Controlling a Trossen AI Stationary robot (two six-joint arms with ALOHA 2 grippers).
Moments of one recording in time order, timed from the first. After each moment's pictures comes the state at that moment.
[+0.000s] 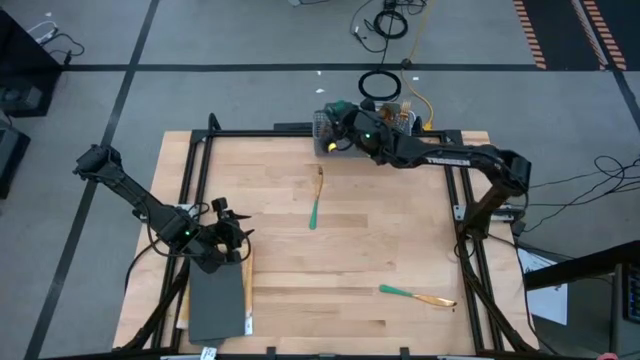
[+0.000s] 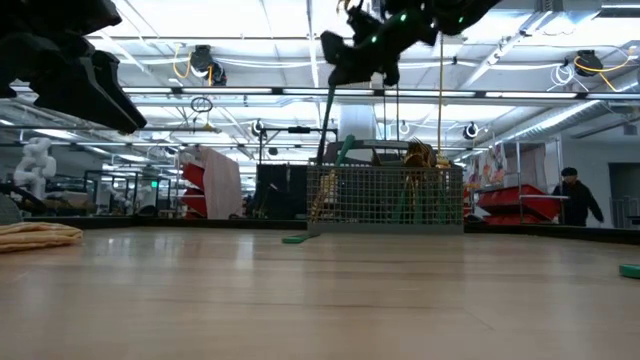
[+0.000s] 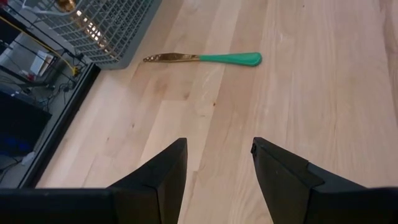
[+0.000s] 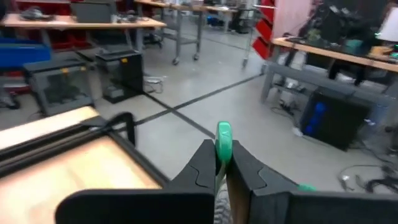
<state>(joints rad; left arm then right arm) -0.66 0.98 0.55 -0.66 -0.84 -0.52 -0.36 1.65 1.27 0.22 0.49 0.04</state>
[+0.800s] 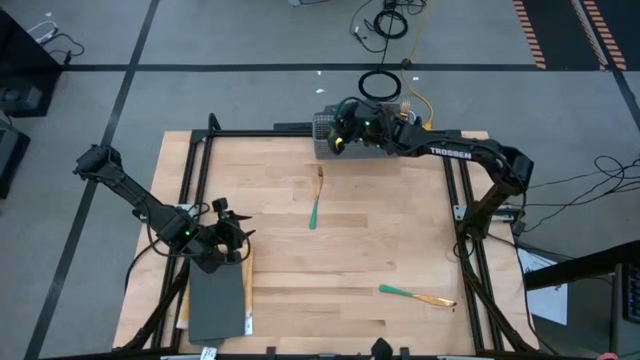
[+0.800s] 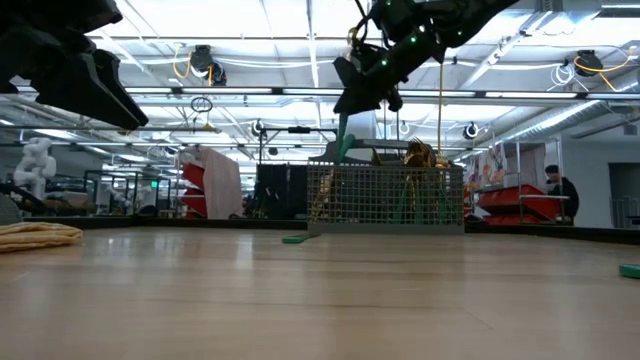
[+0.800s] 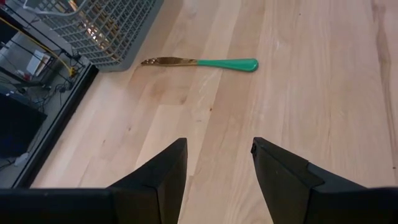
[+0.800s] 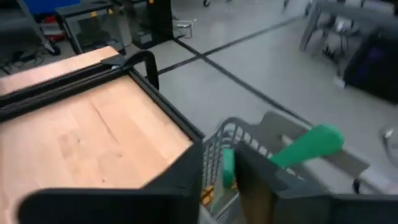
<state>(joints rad) -0.66 0.98 0.55 -0.64 -0.84 -0.52 -0.47 1.65 1.27 -0.03 0.21 0.12</state>
